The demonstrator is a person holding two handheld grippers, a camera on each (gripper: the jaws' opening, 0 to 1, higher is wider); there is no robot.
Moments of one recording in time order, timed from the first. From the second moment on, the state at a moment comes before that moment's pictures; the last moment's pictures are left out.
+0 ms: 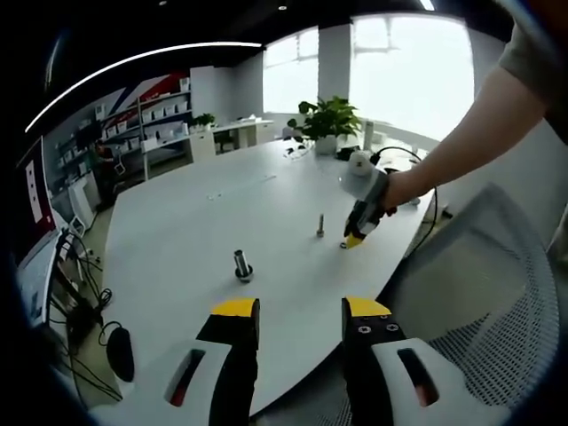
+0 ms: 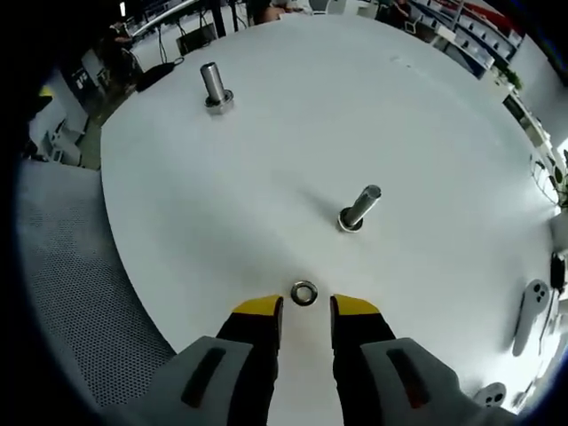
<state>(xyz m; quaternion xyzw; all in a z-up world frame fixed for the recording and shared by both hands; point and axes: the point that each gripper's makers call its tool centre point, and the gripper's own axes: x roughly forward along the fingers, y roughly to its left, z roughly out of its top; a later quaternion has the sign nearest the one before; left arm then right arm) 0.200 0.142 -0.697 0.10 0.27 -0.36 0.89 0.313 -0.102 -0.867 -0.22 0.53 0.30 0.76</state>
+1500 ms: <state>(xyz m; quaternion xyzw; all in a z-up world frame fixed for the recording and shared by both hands) 0.197 0.139 -0.700 0.09 0.28 -0.37 0.88 0.313 -0.100 -0.876 -0.25 0.55 0.32 0.73</state>
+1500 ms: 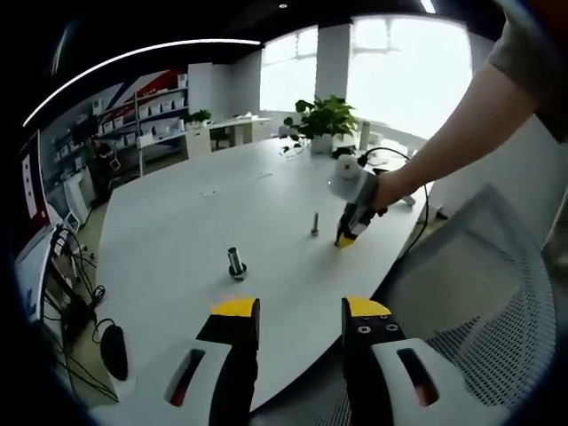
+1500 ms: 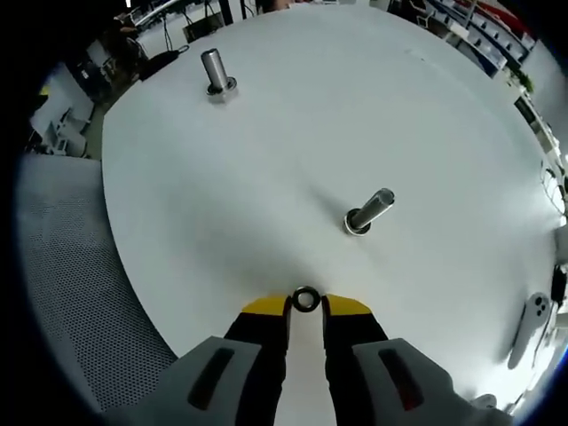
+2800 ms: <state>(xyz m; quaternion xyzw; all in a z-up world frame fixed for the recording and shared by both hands) 0.200 0.143 -0.699 0.09 0.28 -0.36 0.89 0.311 -0.102 -0.875 -0.23 0.54 0.31 0.75</state>
